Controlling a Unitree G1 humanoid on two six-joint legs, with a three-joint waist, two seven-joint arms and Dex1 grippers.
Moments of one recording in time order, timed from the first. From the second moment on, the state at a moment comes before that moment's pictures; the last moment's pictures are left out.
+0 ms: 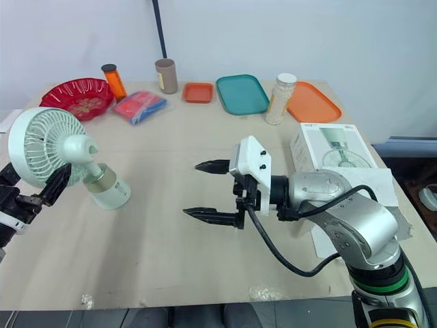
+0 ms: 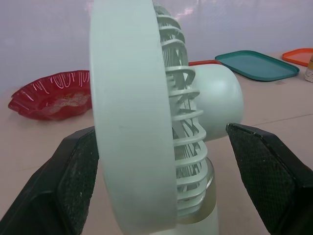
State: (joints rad) left arm 0.24 0.58 0.67 -0.82 -0.83 0.60 -0.14; right arm -0.52 -0.71 0.07 -0.65 0.78 0.79 0.80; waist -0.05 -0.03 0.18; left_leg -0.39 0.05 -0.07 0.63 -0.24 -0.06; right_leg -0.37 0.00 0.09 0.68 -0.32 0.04
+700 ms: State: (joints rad) left arm 0.20 0.58 0.64 -0.81 -0.84 0.63 -0.09; right arm -0.52 -0.70 0.07 -0.64 0.78 0.80 0.78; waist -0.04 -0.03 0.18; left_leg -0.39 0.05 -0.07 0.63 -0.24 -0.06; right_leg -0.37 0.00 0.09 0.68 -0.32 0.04
